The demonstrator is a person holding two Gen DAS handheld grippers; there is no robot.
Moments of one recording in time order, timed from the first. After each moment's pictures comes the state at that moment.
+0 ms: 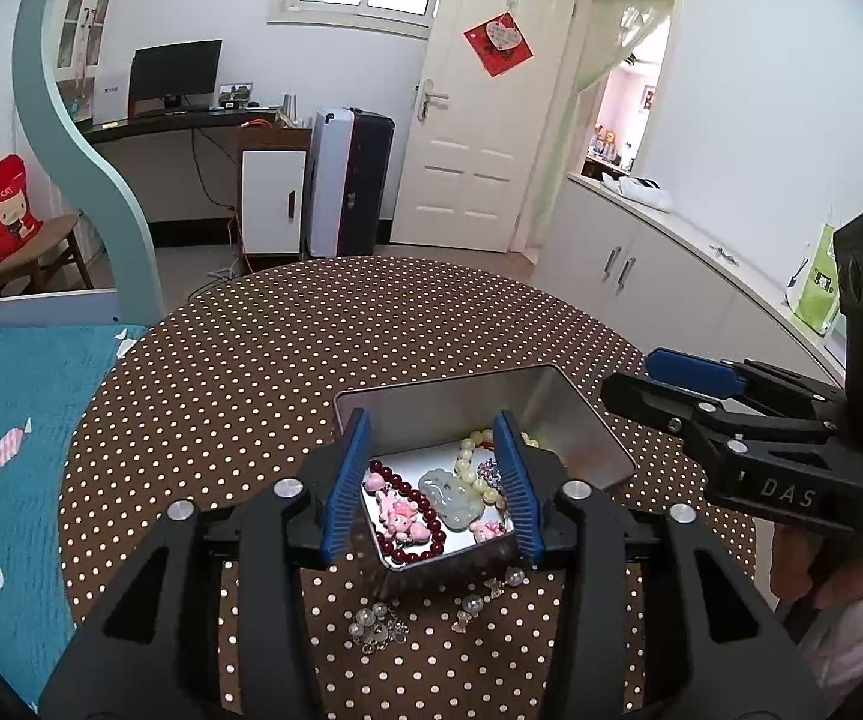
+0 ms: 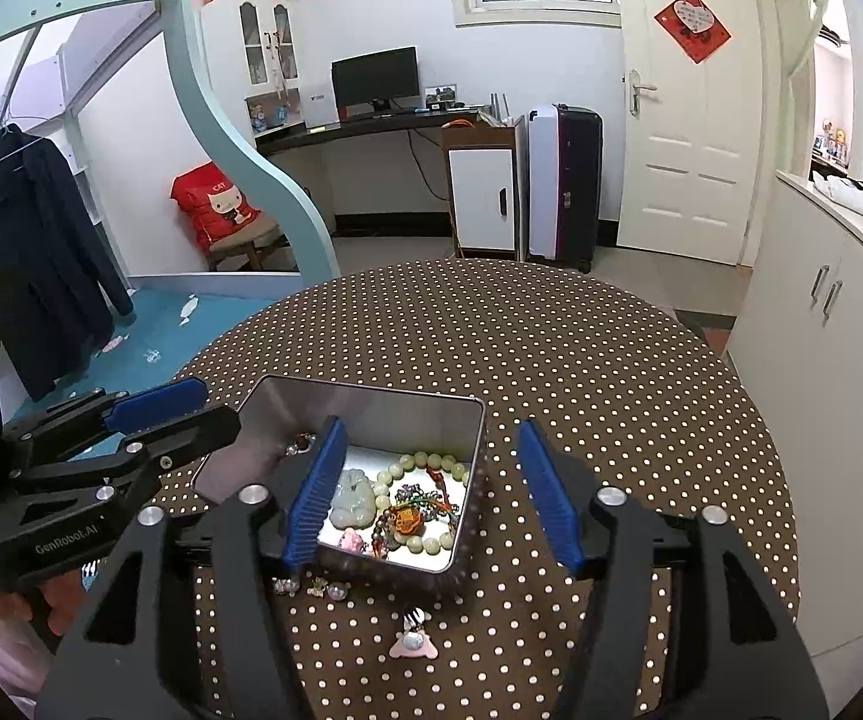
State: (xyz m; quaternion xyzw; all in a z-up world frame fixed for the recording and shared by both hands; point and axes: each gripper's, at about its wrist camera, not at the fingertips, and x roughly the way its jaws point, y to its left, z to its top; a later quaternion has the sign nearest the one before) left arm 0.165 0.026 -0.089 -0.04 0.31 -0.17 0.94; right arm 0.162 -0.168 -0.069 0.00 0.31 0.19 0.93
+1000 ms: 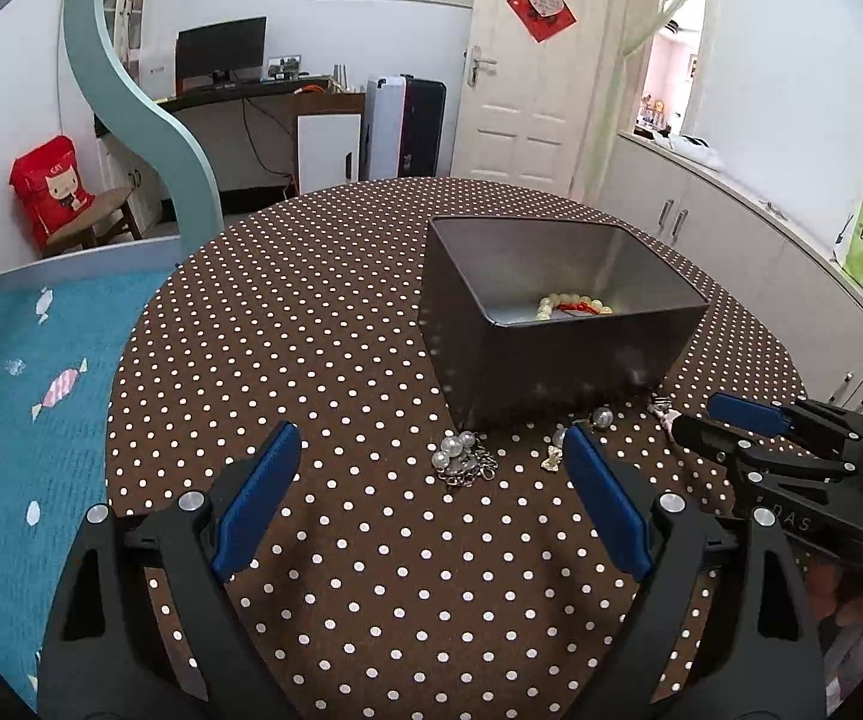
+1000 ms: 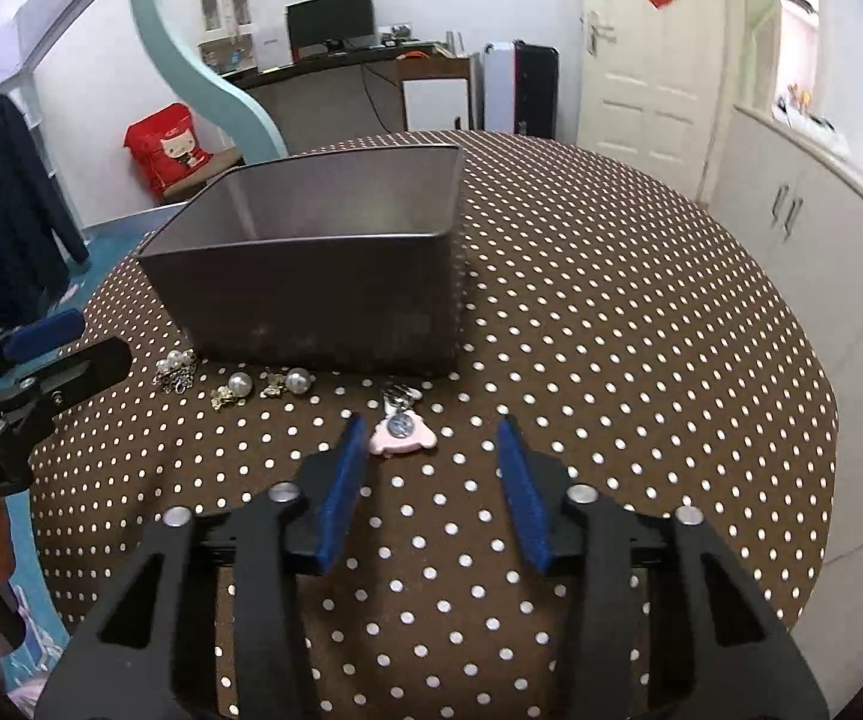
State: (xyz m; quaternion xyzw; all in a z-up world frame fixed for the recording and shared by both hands) left arm 0.098 0.054 -0.155 -0.01 0.34 -0.10 0.94; right arm 0.104 -0.165 -0.156 -0.02 0.37 0.14 0.92
